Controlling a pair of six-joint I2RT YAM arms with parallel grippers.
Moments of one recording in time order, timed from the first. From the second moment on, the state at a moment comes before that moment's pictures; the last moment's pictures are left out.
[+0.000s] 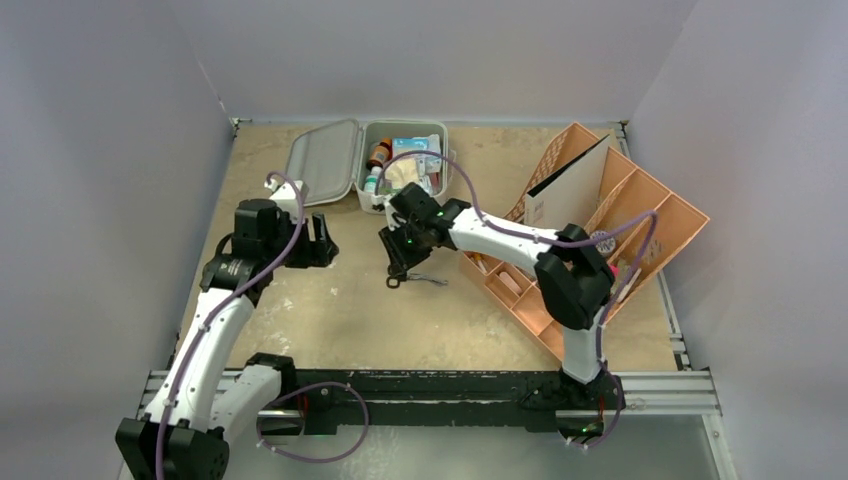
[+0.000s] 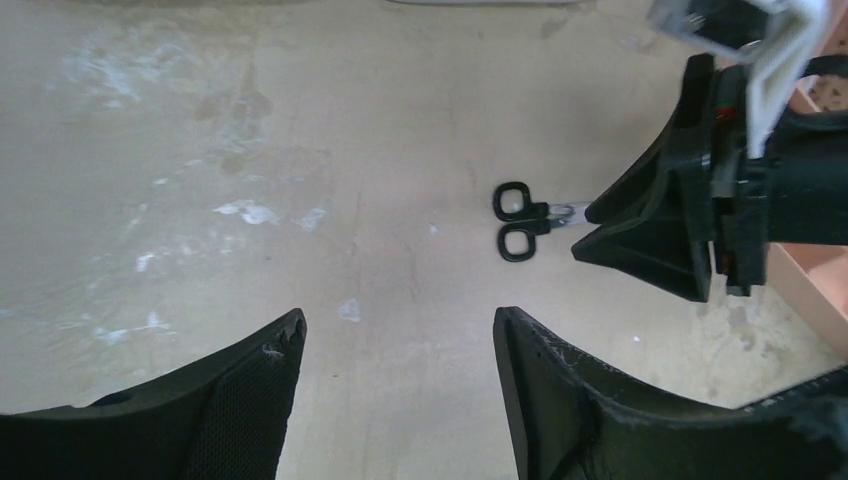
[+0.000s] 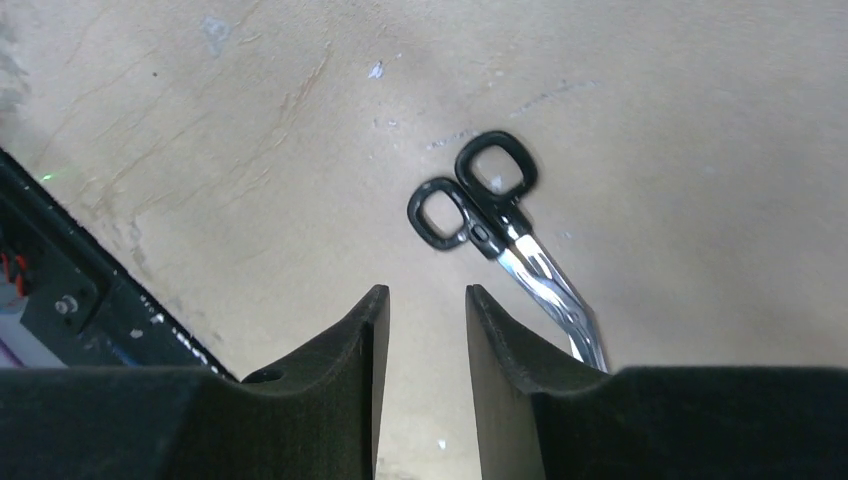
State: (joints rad) left arm -0.13 0.86 0.84 -0.65 0.20 -0.19; right arm 0.86 1.97 1.49 -0.56 -0.23 0.24
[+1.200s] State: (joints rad) left arm -0.13 1.11 0.73 -0.48 0.61 -0.37; right arm 0.73 1.90 1.30 -0.64 -0.15 0.13
